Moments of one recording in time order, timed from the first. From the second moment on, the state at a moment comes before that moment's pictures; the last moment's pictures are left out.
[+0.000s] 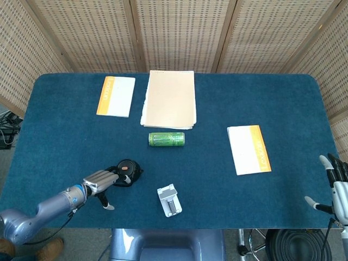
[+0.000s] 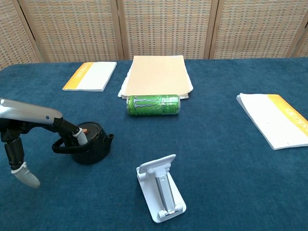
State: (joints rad) left arm -0.90 -1.06 0.05 -1.89 1.08 0.45 0.00; right arm 0.03 -0.99 0.09 -1.74 -1.43 1.49 0.05
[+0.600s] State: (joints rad) left arm -0.93 -1.07 0.10 -1.92 1.01 0.51 0.11; right arm 0.02 -0.98 0.09 -1.74 -1.43 1.49 0.05
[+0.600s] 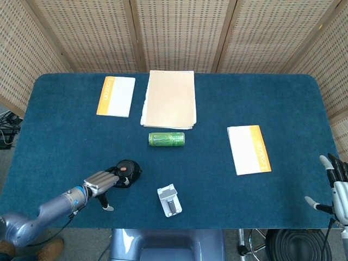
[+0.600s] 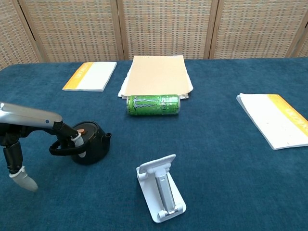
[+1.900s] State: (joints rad) left arm -0.97 -1.12 0.18 -2.00 0.81 0.75 0.40; right arm 0.03 -0.98 0.09 -1.74 -1.43 1.48 0.06
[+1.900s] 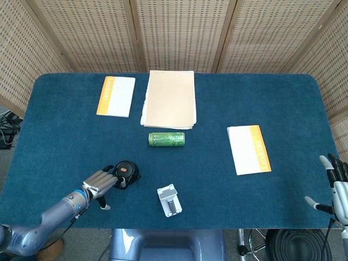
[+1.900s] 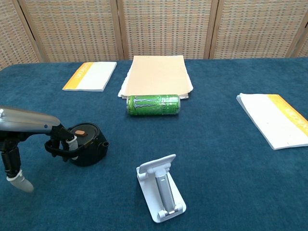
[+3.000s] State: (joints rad) left arm -0.91 -1.21 0.18 -1.94 0.88 0.87 0.45; right arm 0.03 -0.98 0.09 -1.74 -1.43 1.48 0.06
